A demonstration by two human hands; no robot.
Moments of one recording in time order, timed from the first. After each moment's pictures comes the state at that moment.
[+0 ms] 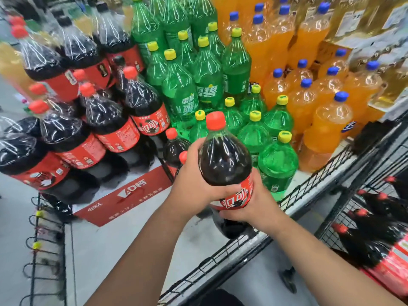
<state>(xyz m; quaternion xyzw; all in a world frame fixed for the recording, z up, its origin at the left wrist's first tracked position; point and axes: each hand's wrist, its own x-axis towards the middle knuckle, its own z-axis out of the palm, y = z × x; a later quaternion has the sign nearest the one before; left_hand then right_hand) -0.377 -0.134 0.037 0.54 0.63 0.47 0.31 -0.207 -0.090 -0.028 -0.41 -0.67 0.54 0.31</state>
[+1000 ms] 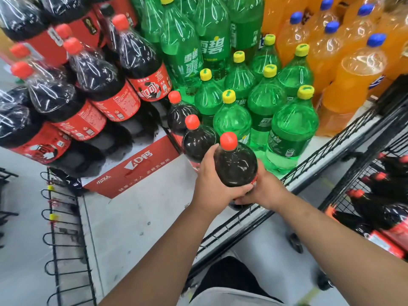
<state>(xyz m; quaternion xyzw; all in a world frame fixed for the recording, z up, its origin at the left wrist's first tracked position) -0.362 -0.164 -0.070 0.50 0.71 0.42 0.26 -0.212 -0.095 -0.099 -0.47 -0.73 0.48 0.15</state>
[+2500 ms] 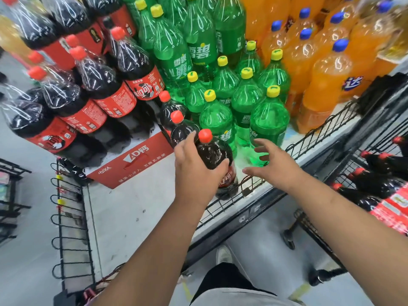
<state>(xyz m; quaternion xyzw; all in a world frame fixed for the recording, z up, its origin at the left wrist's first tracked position) -0.302 -0.192 0.012 0.46 0.80 0.36 0.13 -0.136 -0.085 -0.035 -0.50 -0.72 0.45 0.18</state>
